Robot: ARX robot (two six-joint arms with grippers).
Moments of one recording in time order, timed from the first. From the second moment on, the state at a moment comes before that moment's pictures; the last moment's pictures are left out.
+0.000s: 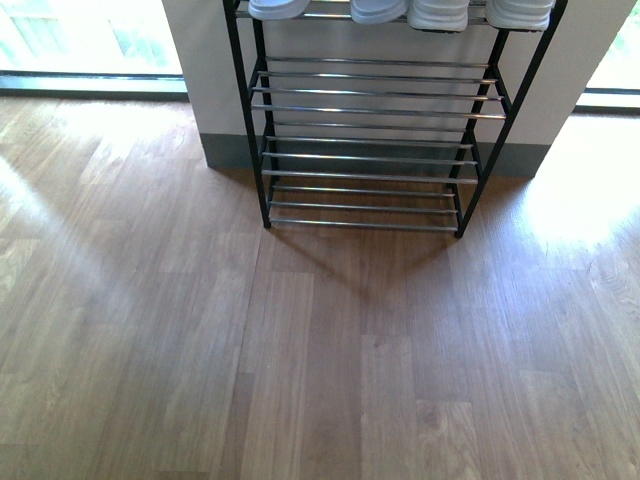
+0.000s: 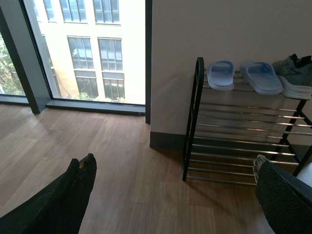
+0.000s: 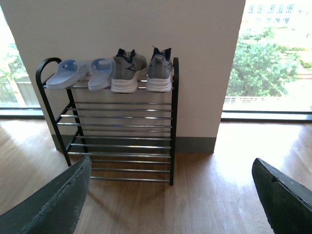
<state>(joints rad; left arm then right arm) 0.00 0.02 0.01 0.00 0.00 -0.01 0.00 0.00 0.02 0.00 0.00 0.00</state>
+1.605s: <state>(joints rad) 0.00 0.02 0.01 0.00 0.00 -0.01 0.00 0.00 0.02 0.00 0.00 0.00</state>
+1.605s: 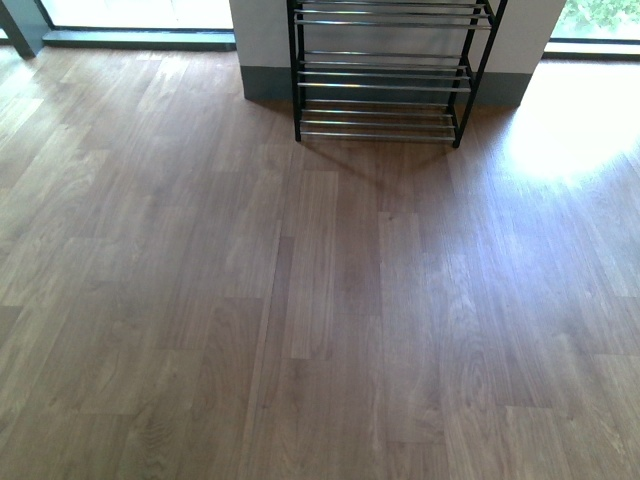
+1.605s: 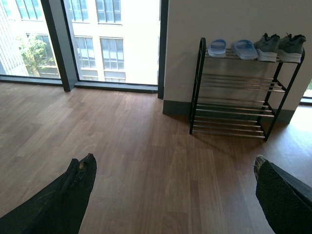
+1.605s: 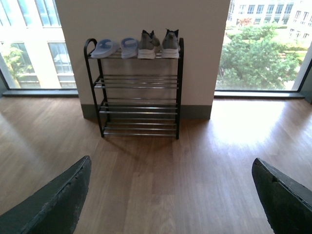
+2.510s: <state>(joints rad) 0.00 0.02 0.01 0.00 0.00 -0.01 0.00 0.00 0.02 0.00 0.00 0.00</state>
